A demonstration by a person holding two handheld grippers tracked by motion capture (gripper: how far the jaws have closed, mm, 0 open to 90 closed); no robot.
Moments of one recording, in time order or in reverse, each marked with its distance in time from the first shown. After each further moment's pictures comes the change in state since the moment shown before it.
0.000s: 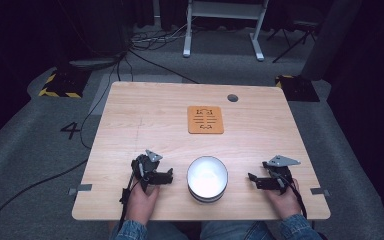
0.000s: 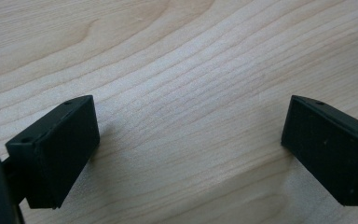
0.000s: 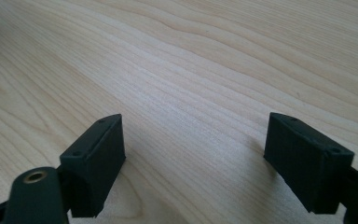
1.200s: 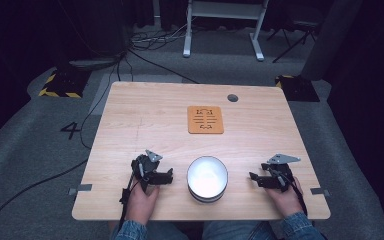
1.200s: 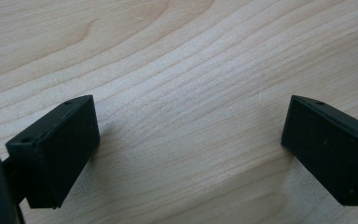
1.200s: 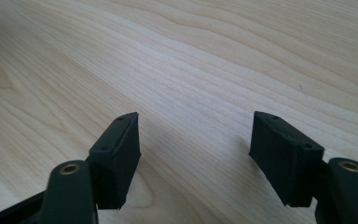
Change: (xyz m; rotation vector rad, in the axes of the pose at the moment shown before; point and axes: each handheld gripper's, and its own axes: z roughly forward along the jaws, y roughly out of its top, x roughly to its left) left arm 0.000 0.000 0.000 0.002 -0.002 -0.002; right arm 0.001 0.009 -0.006 0.068 0.015 0.037
